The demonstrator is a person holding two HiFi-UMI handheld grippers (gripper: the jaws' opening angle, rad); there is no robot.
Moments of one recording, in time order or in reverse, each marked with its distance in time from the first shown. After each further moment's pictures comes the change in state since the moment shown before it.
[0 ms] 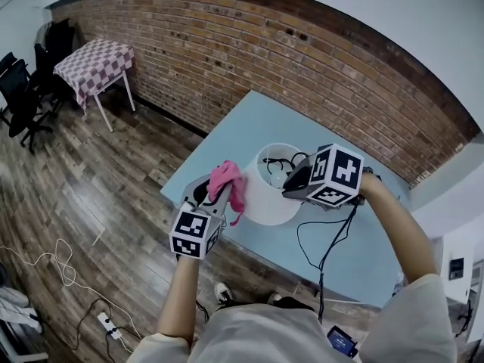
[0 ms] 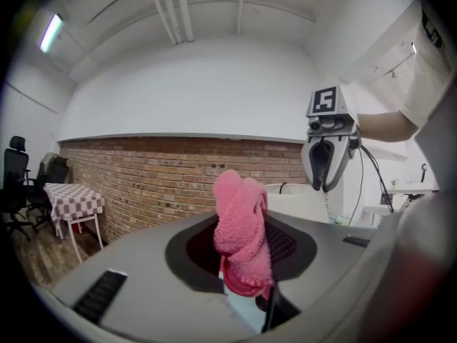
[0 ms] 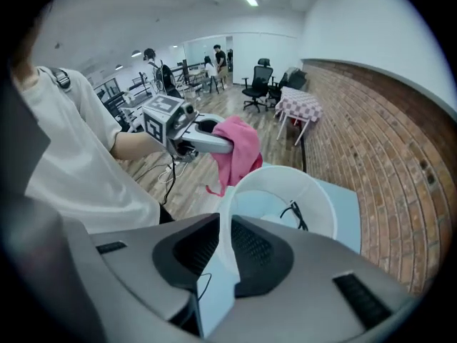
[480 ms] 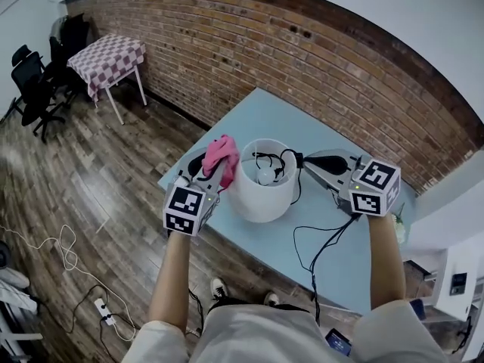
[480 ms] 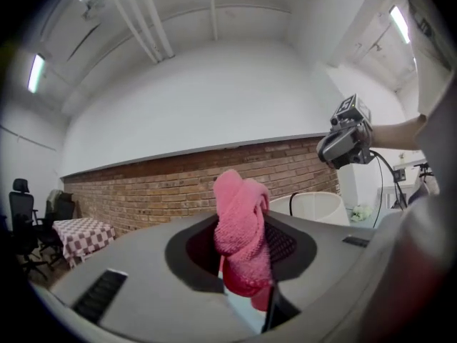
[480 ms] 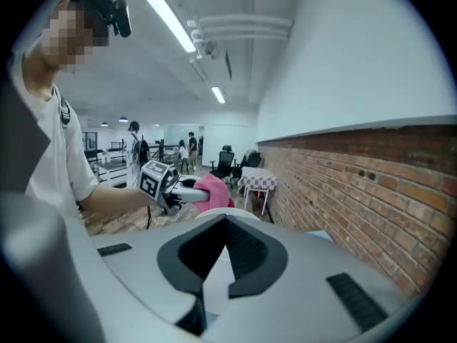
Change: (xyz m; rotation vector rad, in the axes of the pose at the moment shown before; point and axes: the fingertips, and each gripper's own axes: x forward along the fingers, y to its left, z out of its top) left arm 0.033 -0.008 0.039 0.174 -0.047 0.079; right arm -0.098 -0.043 -0.032 0.161 -0.737 -0.274
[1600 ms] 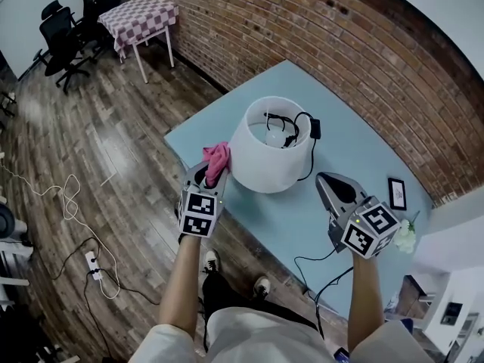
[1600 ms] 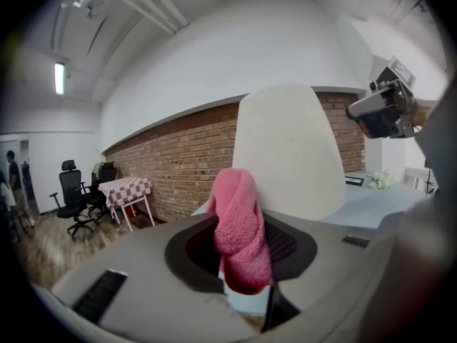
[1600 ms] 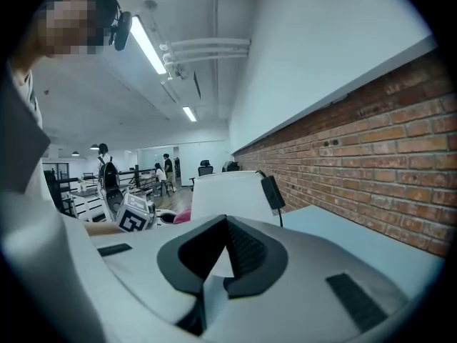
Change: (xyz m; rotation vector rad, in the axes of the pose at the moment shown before) left arm -0.043 -0.063 -0.165 -0.101 0.316 0.247; right arm -0.016 0.027 -0.113 0.225 -0.158 -0.158
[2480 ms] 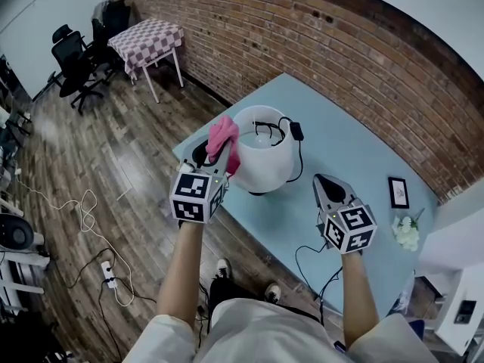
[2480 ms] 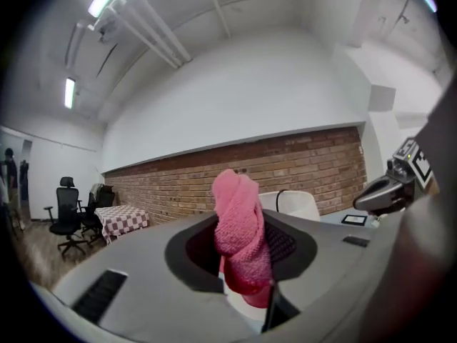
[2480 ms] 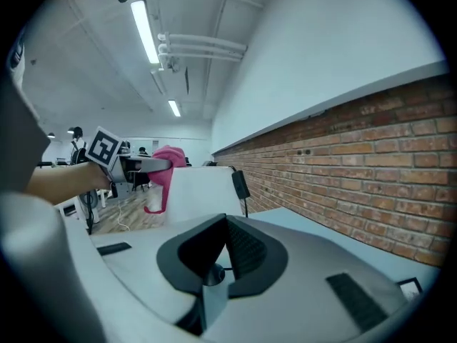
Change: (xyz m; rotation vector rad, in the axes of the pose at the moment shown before) left arm -0.043 -0.009 0.159 -0.001 -0.249 0.030; right arm -0.028 -0.032 -0.025 -0.043 -0.004 -0.198
